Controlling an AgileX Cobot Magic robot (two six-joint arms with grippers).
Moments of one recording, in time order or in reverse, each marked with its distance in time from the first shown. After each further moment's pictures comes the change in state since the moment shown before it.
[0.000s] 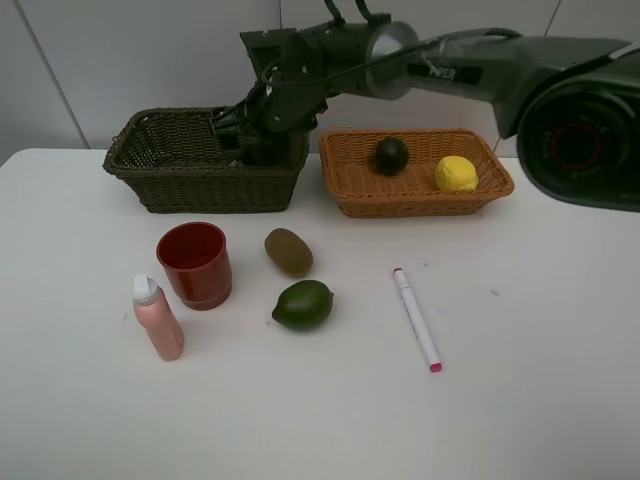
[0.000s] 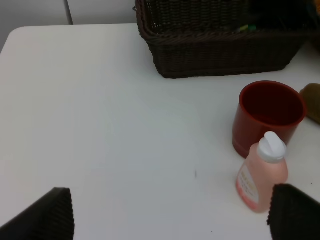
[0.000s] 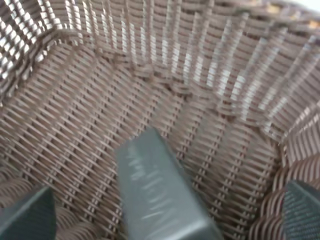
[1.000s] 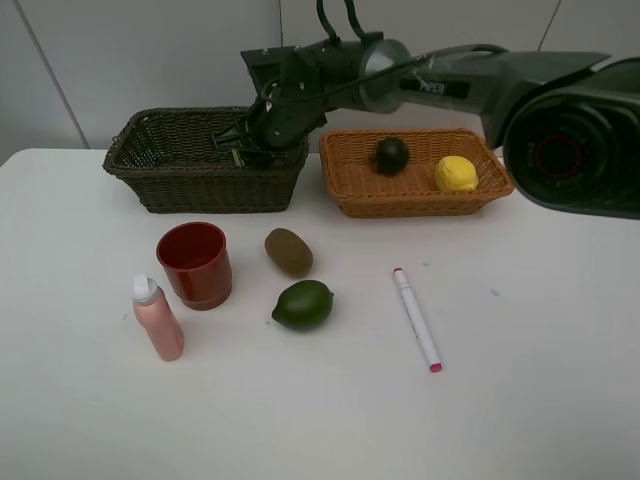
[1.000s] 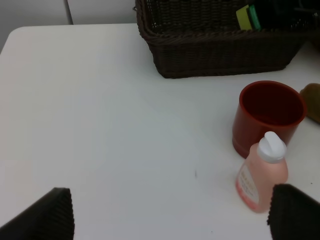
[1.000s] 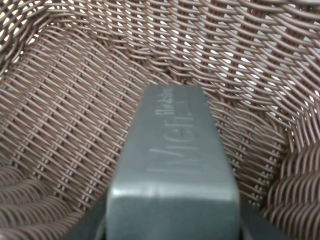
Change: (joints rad) left arm 0.000 0.000 0.000 0.000 0.000 0.000; right arm 0.000 0.042 0.001 0.020 -0.001 0.000
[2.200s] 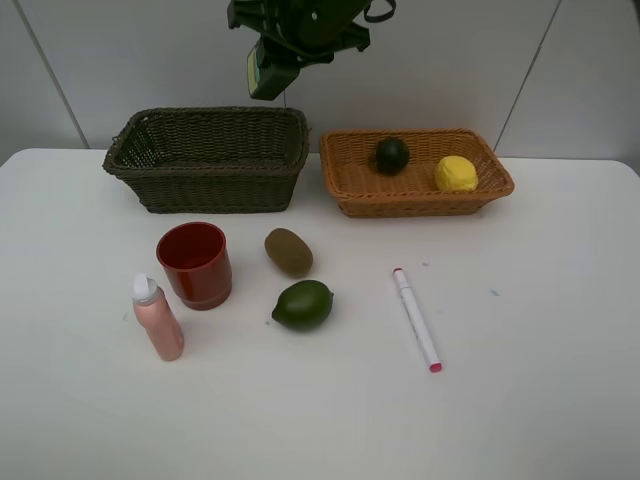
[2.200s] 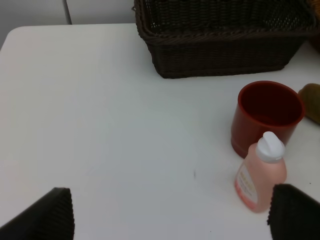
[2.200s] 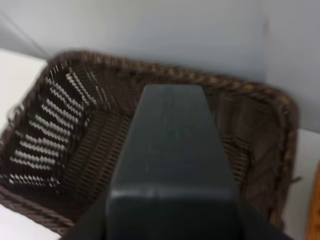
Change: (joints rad) left arm 0.000 0.000 0.000 -0.008 0.000 0.000; right arm -0.066 -0.240 -0.001 0.165 0.169 0.041
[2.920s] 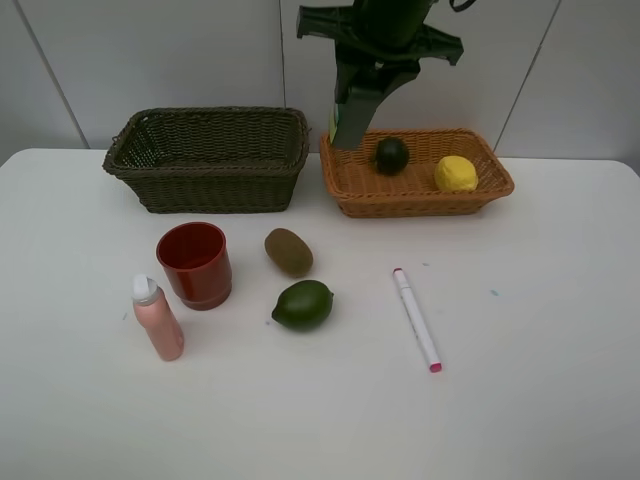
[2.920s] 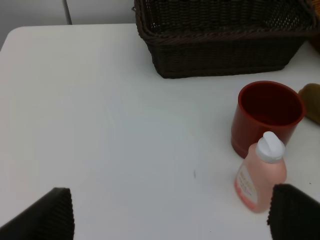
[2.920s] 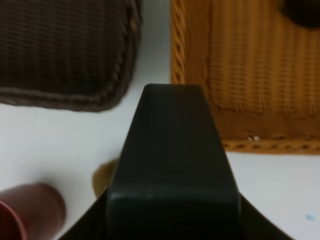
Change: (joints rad) left arm 0.000 0.000 0.000 0.000 0.000 0.000; right arm -0.042 -0.179 0.052 -0.091 0.539 0.242
